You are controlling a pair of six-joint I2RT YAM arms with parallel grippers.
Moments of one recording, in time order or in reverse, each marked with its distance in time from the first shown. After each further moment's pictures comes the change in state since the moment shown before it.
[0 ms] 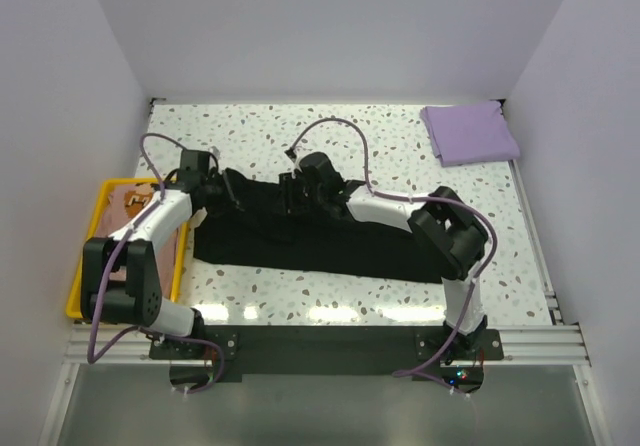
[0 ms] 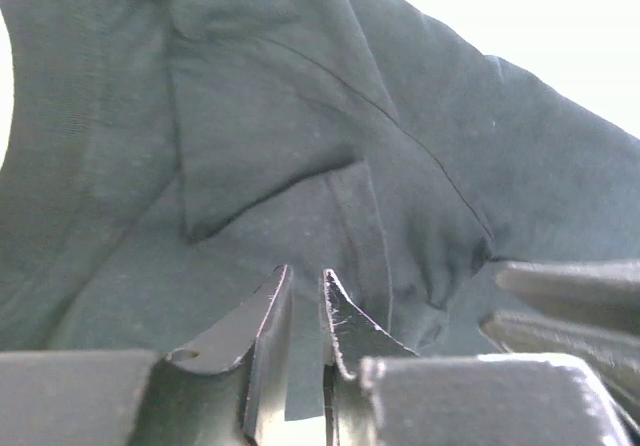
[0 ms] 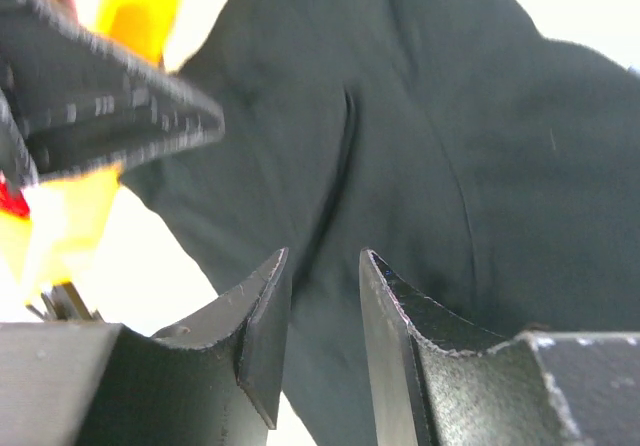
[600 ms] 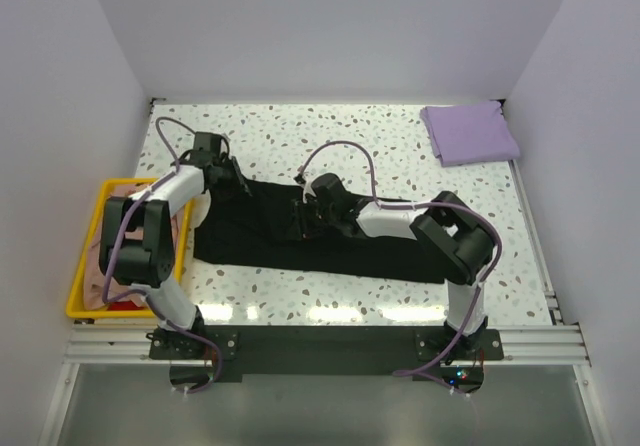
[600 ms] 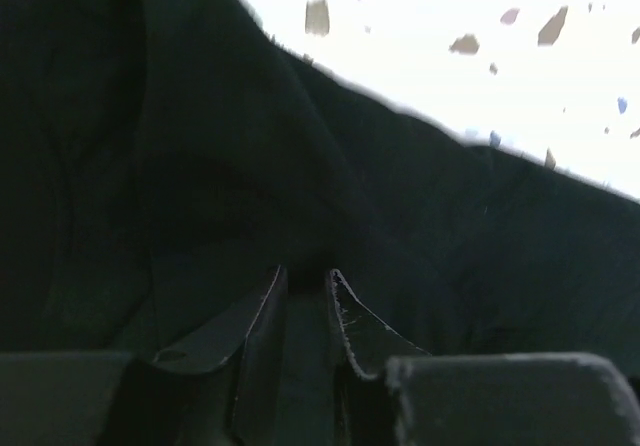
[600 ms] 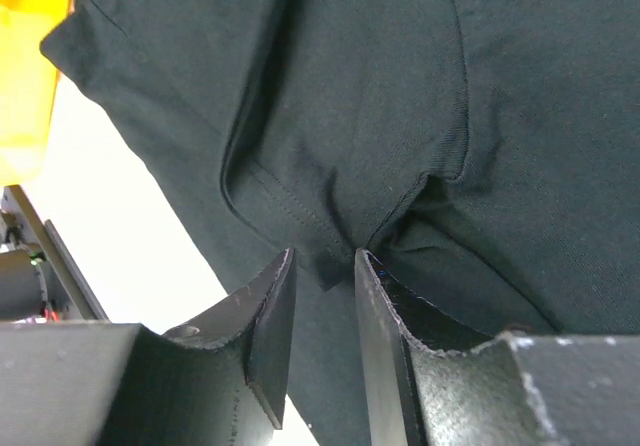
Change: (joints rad) left arm -0.010 0.266 0.222 0.014 -0.016 -0.014; right arm 0.000 -0.013 -0.170 0.059 -0.098 -0.039
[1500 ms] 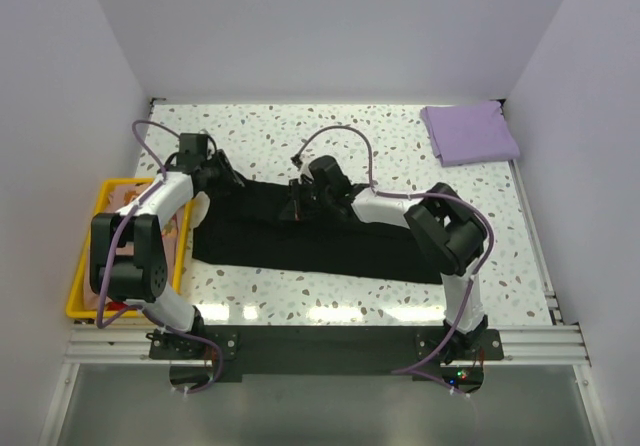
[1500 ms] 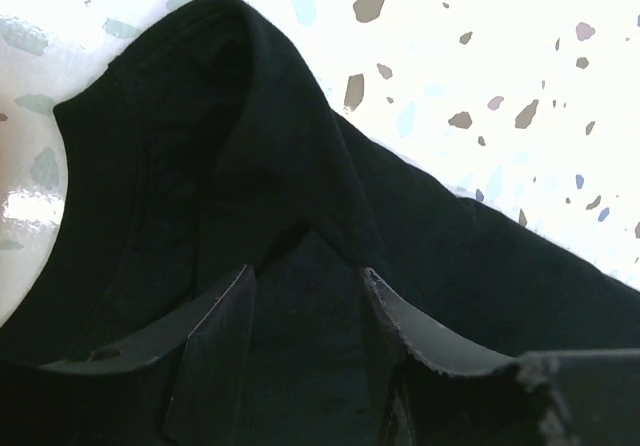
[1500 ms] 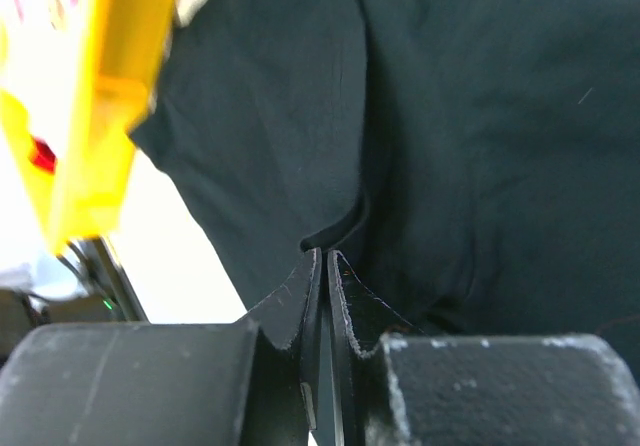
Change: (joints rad) left arm 0.052 -0.121 -0.076 0.056 -0.061 -0.080; right arm -0.052 0.081 0.166 0.022 -0.077 0.089
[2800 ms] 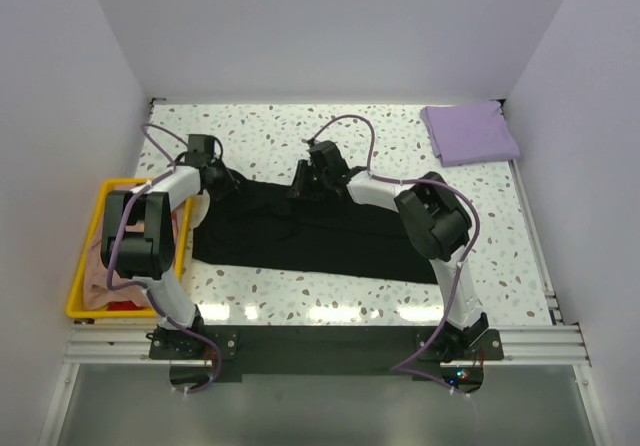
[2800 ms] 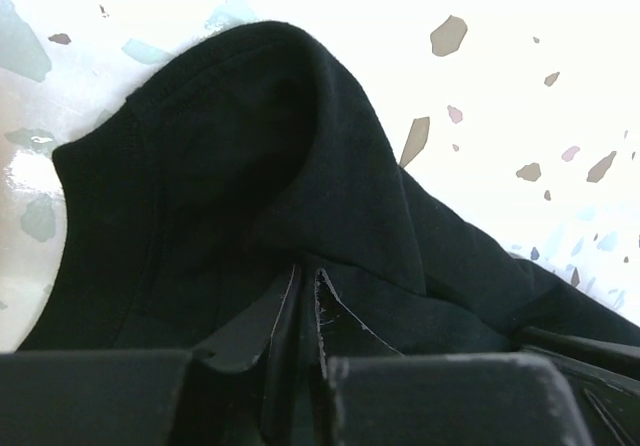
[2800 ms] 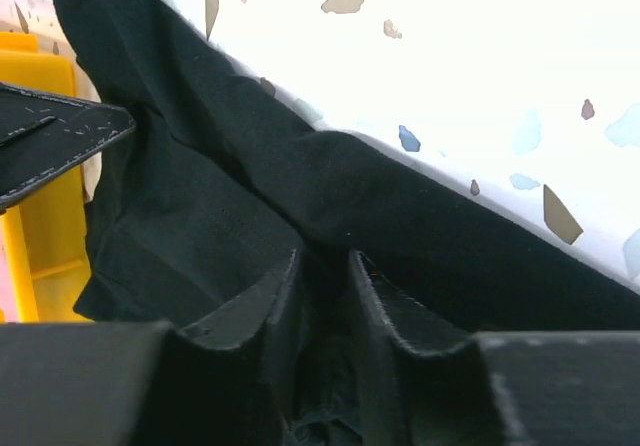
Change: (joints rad) left arm 0.000 0.163 0.046 0.035 -0.048 -0.044; right arm -0.072 0.154 0.210 -0.164 0.204 0.134
